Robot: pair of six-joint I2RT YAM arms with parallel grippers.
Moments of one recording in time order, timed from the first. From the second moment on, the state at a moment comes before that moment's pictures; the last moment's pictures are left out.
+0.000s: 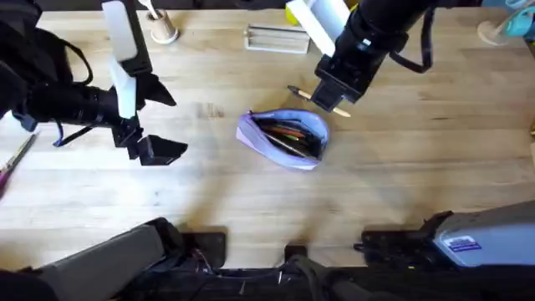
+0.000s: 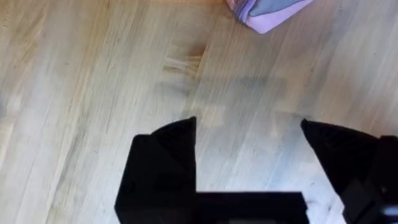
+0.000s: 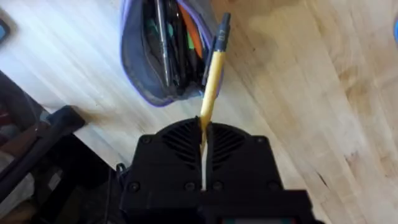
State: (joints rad) left arm 0.44 1.33 0.98 -1.16 0.63 1.64; right arm 0.64 1.65 1.72 -1.49 -0.03 -0.32
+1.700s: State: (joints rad) left arm 0.44 1.33 0.98 -1.16 0.64 1.64; right arm 0.76 1.68 1.25 -0.93 -0.07 -0.25
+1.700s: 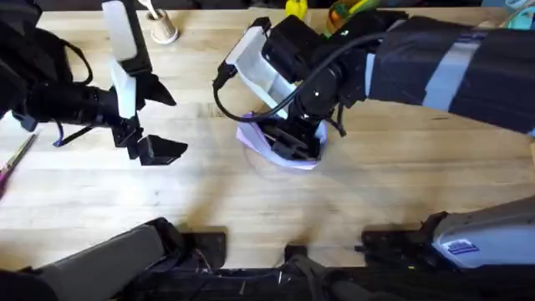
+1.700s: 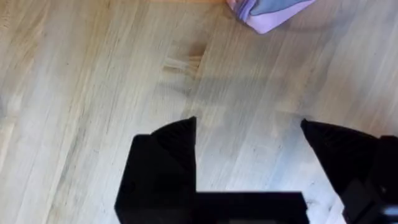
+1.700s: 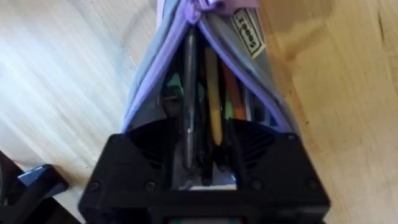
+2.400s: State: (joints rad) left arm 0.44 1.33 0.98 -1.17 0.65 1.64; right arm 0.76 1.65 1.48 -1.10 -0.08 -0.15
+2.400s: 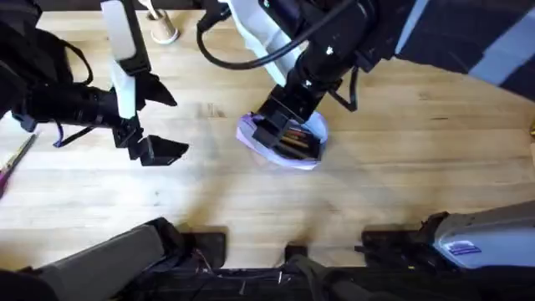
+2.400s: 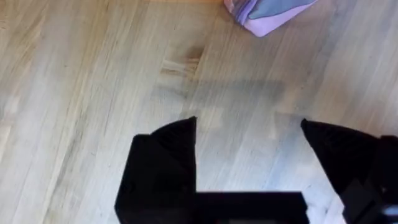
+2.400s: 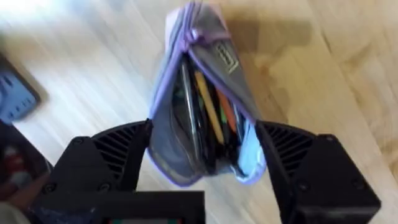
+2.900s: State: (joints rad) left arm 0.44 1.54 0.98 -1.14 0.86 1.72; right arm 0.76 1.75 1.49 -0.80 -0.13 0.28
